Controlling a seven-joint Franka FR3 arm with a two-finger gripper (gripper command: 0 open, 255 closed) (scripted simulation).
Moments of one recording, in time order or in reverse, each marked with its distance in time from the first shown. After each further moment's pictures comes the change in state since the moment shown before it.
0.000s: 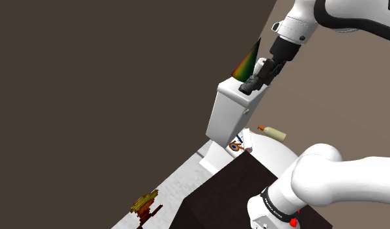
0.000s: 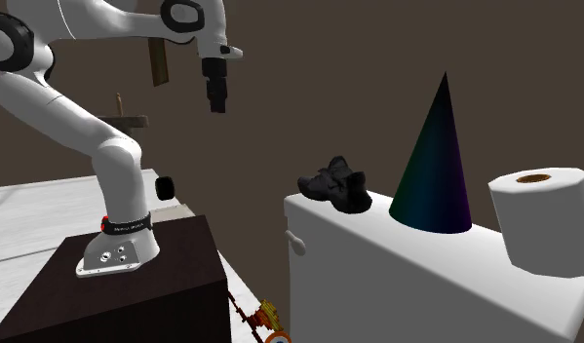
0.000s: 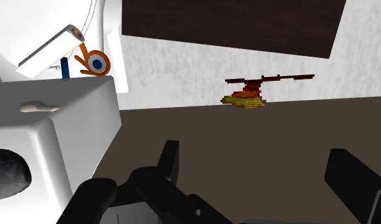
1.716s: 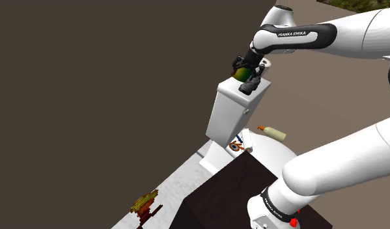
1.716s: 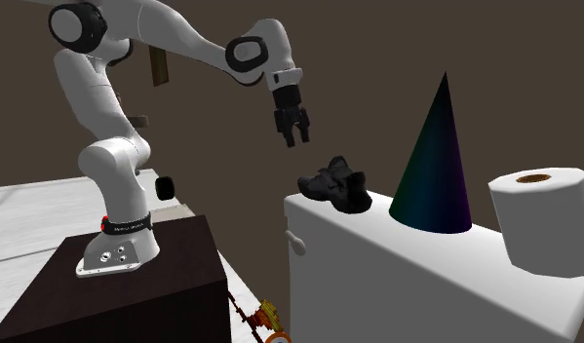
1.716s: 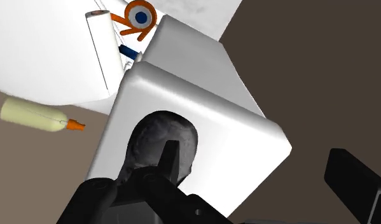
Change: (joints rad) arm -0.348 0.550 -0.022 0.117 -0.147 0.672 0.719
